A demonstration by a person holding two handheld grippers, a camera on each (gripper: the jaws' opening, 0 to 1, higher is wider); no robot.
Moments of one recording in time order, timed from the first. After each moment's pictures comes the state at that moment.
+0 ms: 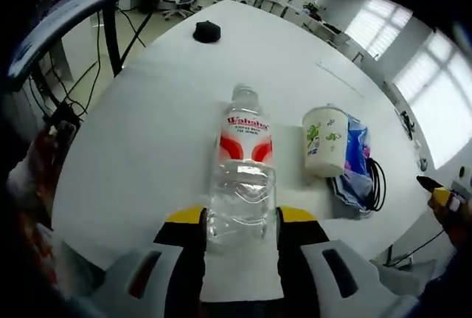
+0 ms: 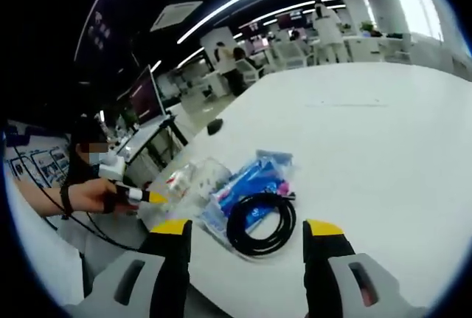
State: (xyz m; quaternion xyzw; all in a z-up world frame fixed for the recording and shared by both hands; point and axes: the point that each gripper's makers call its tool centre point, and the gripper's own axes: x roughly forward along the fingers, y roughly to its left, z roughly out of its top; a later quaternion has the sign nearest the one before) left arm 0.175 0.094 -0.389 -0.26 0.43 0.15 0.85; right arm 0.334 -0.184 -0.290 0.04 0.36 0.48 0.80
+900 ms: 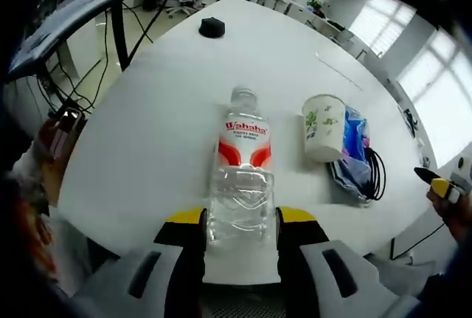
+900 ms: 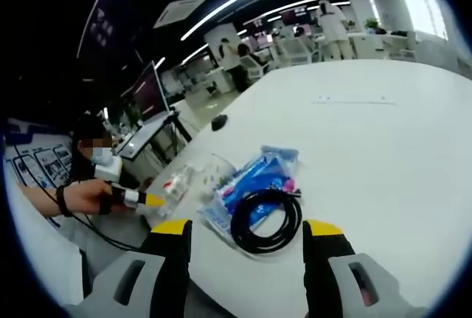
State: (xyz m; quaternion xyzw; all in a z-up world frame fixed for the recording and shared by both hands) left arm 0.162 0.088 -0.380 -0.26 0.44 0.16 0.85; right arm 0.327 -0.185 -0.293 0.03 0.36 0.49 0.79
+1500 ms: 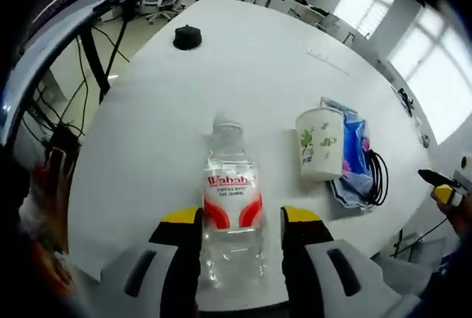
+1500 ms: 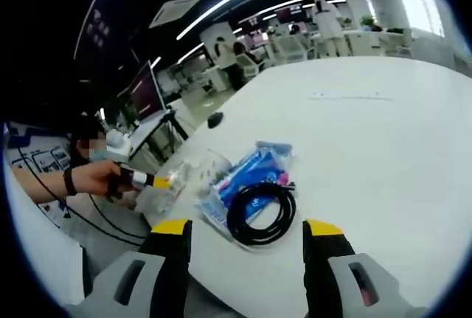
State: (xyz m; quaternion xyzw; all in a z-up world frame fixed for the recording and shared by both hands) left arm 0.208 0.107 -0.379 -0.21 0.46 0.12 0.85; right arm 0.325 -0.194 -0.295 0.03 0.37 0.48 0.79
